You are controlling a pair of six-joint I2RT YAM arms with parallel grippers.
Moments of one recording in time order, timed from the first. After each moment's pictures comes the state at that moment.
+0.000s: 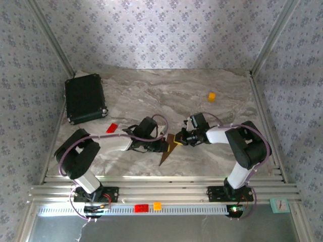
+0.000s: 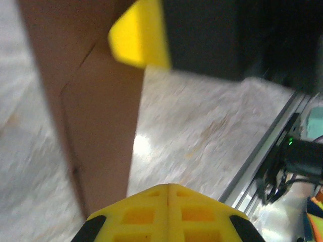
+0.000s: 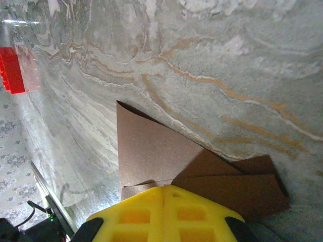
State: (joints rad) left arm -0.82 1.64 0.82 -0.06 0.54 -0.70; right arm 0.45 1.71 0.67 0.07 -0.61 0.77
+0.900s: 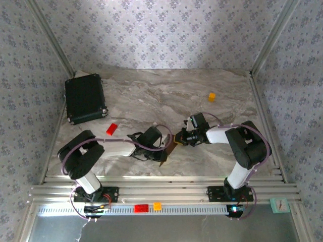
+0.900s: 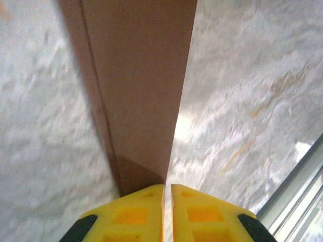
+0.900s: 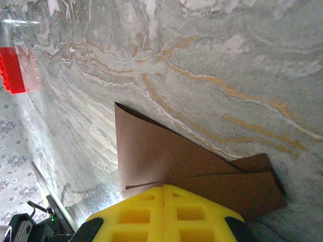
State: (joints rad) left arm -0.93 1.63 0.74 -0.15 0.39 -0.64; right arm 0.45 1.71 0.67 0.06 -0.61 0.77
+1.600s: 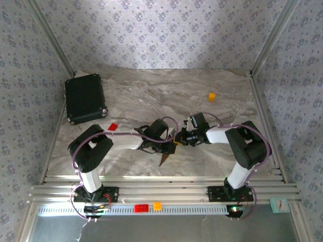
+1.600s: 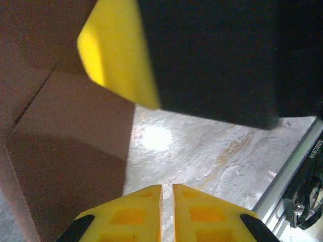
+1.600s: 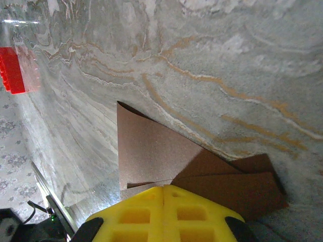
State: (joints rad) left arm -0.91 1.78 0.90 -0.09 0.45 -0.69; right arm 0.45 1.71 0.67 0.06 -0.61 0.77
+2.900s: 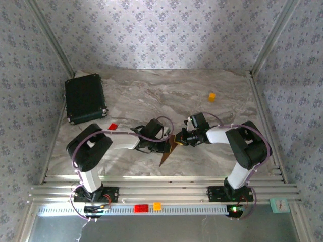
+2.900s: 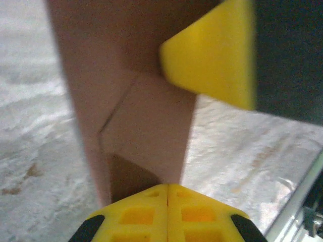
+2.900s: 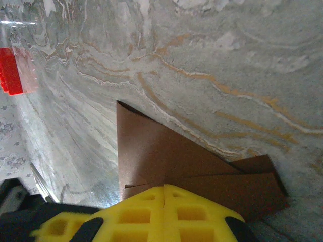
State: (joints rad) left arm -0.85 1.78 0.86 -0.06 0.44 -0.67; right arm 0.45 1.70 0.68 0.04 -0.61 0.77
